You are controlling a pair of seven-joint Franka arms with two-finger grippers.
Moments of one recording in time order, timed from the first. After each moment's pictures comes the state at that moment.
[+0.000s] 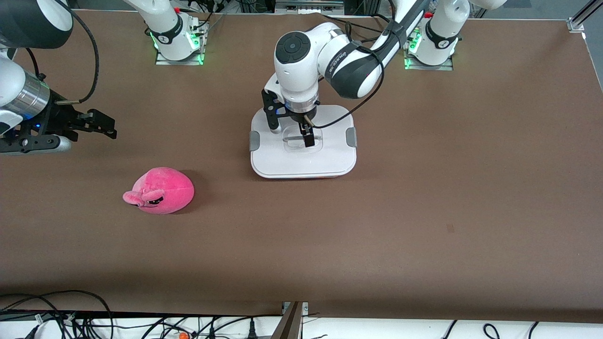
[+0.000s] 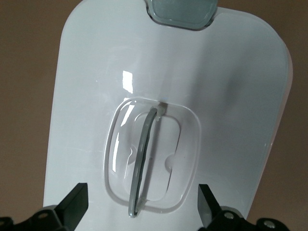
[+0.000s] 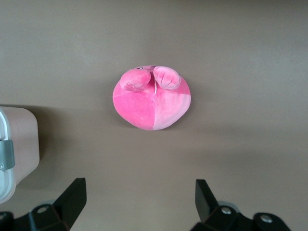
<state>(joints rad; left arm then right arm) -0.72 0.55 -0.14 -1.44 0.13 1.94 0.41 0.18 0.10 -0.12 -1.61 0.04 1.68 -0.01</state>
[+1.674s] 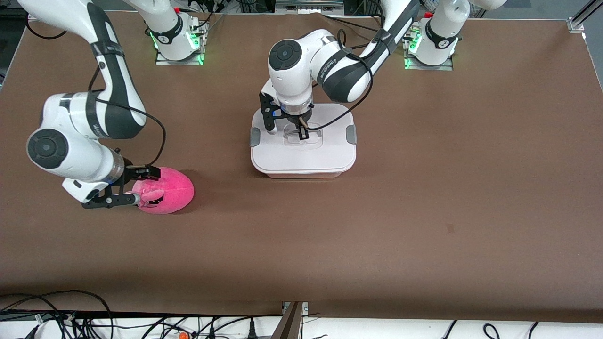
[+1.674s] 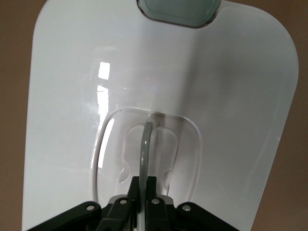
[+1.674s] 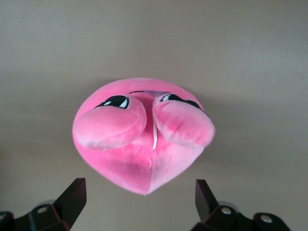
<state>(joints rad) -0.75 0.58 -0.14 -1.44 0.13 1.95 0.41 0.21 0.43 -0.11 -1.68 -0.01 1.99 -0.01</state>
